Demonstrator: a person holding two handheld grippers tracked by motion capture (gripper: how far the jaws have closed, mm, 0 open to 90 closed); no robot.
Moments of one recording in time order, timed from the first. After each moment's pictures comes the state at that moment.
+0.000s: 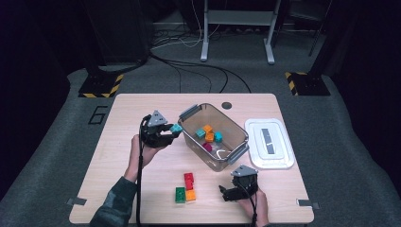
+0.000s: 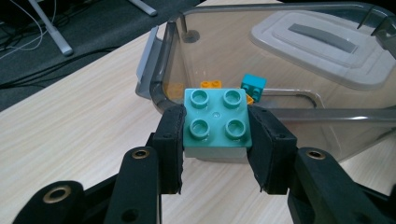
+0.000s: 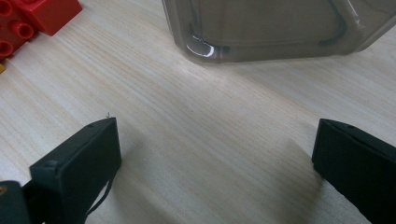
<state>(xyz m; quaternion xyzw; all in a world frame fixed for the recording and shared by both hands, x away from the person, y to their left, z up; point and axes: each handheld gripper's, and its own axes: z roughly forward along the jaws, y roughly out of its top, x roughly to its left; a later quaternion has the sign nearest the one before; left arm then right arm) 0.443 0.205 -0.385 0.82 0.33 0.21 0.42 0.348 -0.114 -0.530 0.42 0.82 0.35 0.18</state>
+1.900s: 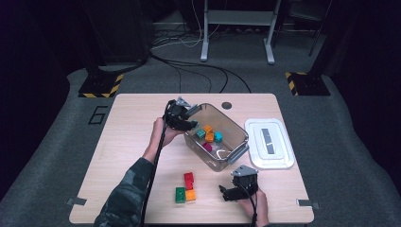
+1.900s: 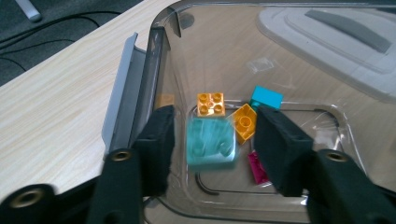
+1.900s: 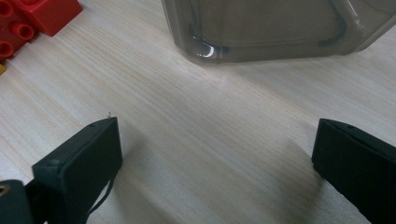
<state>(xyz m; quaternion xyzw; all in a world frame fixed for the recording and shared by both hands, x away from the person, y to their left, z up) 0.518 0.151 -0.394 0.85 0.34 0.15 0.36 0.348 -0.114 -0.530 0.42 0.82 0.35 0.18</state>
